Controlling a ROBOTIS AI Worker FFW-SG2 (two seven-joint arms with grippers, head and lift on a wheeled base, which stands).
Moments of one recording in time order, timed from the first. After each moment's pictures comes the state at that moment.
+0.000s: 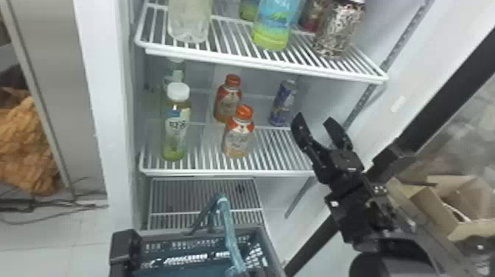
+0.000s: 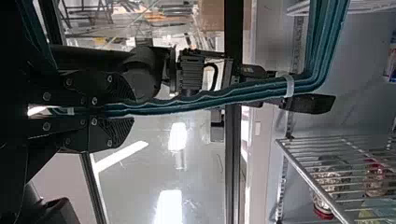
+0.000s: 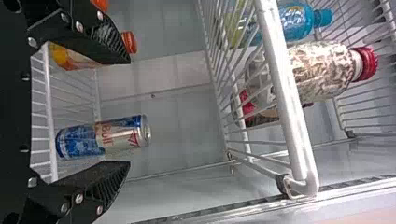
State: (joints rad) left arm 0.19 0.22 -0.36 -1.80 1.56 1.08 -0.46; right arm 0.26 -0.16 -0.24 -1.97 -0.41 0.05 0.22
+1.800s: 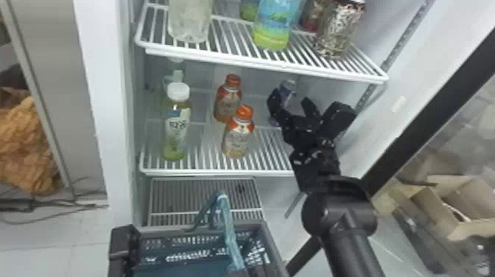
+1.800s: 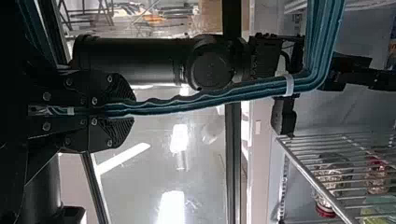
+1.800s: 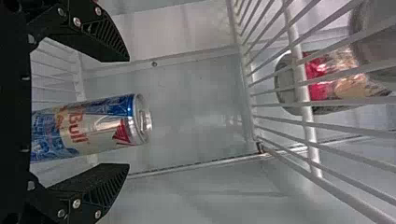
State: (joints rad) left arm 0.17 0.23 -0.36 -1.80 1.57 1.08 -0.46; right arm -0.14 -0.19 -0.05 -1.51 -0.35 -0.02 0.00
